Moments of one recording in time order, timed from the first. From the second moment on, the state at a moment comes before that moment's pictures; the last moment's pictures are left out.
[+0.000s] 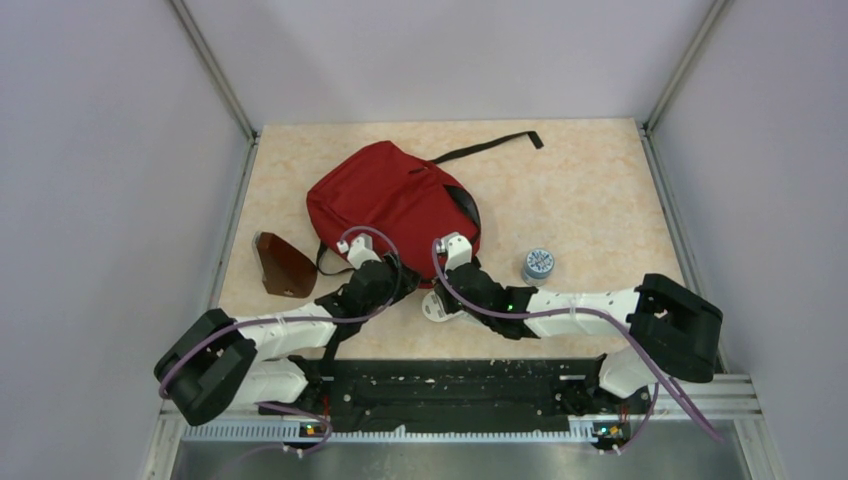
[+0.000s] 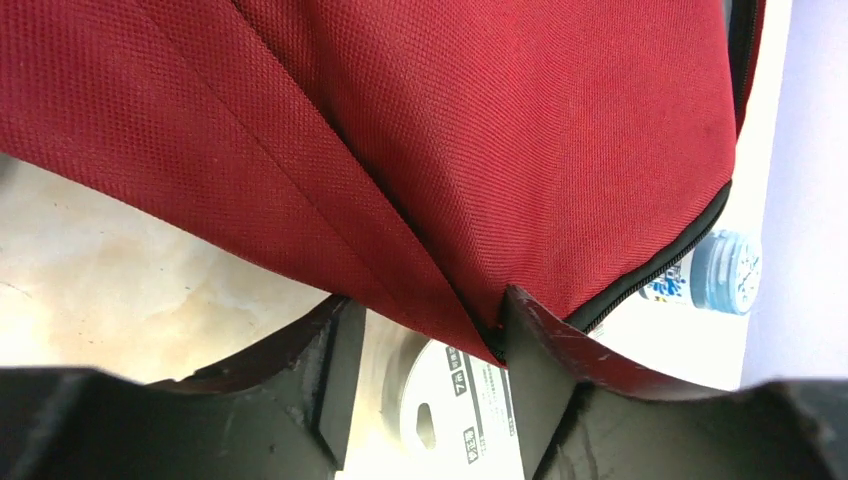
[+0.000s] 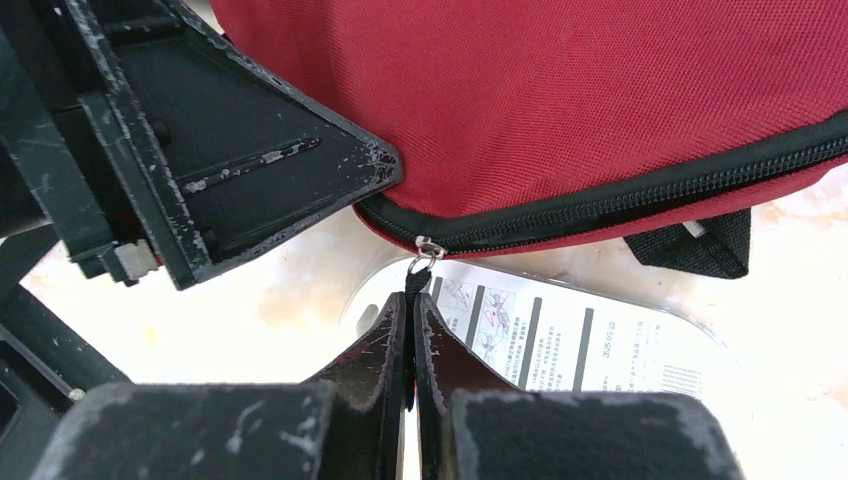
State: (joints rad) left arm -0.75 1.22 0.35 0.31 -0.27 -1.11; right arm 1.12 1.46 0.70 0.19 0.37 0.43
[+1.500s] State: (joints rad) left arm -0.72 0.87 0.57 -0.21 -0.24 -0.54; right arm 0.68 1.53 0.85 0.19 0.14 0.16
